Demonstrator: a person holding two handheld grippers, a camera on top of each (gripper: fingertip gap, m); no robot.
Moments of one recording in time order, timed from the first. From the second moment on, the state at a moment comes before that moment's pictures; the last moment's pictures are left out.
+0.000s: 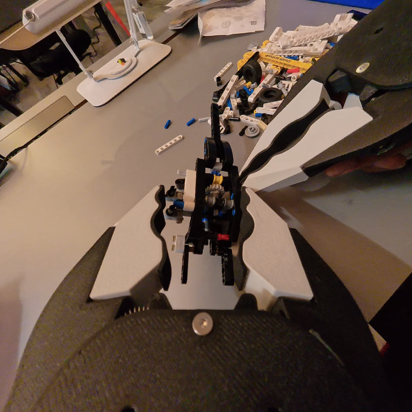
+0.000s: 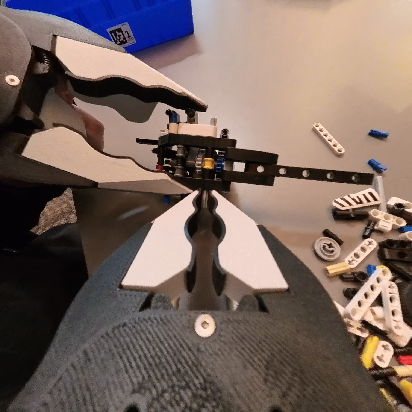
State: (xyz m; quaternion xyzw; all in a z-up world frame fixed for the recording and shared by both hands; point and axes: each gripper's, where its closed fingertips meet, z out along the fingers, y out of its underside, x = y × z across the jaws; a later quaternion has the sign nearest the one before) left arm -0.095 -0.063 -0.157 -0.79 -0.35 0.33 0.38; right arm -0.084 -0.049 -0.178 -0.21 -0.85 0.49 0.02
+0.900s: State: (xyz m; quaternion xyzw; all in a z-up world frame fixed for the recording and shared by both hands) left arm -0.106 -0.071 -0.141 -0.82 -0.32 0.34 0.34; right arm -0.090 -0.047 -0.171 -0.16 -0.85 0.49 0.11
